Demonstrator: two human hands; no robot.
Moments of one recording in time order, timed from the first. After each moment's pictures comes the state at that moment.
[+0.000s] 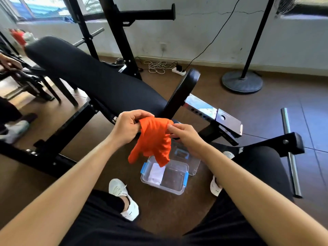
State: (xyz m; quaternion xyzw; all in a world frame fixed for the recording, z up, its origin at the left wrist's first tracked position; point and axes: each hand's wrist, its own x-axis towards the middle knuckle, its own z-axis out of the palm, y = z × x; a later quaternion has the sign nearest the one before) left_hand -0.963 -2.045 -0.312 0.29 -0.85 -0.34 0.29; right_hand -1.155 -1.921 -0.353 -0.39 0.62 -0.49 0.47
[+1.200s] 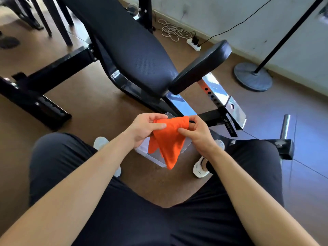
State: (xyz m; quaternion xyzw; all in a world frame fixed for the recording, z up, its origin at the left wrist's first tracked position) left_hand -0.947 -1.986 -0.424 0.42 -0.51 -0.71 0.22; right_hand -1.148 -1.894 -0.422 -0.39 0.64 -0.46 0.48
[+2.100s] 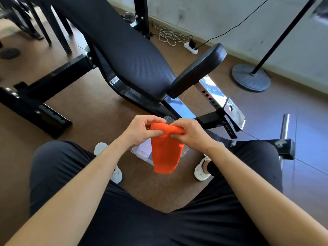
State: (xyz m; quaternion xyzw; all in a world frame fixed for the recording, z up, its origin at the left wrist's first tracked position) left_hand -0.934 -1.996 -0.419 0.35 -0.72 -0.56 0.23; right_hand -1.146 -1.911 -0.394 -0.71 0.62 -0.23 0.25
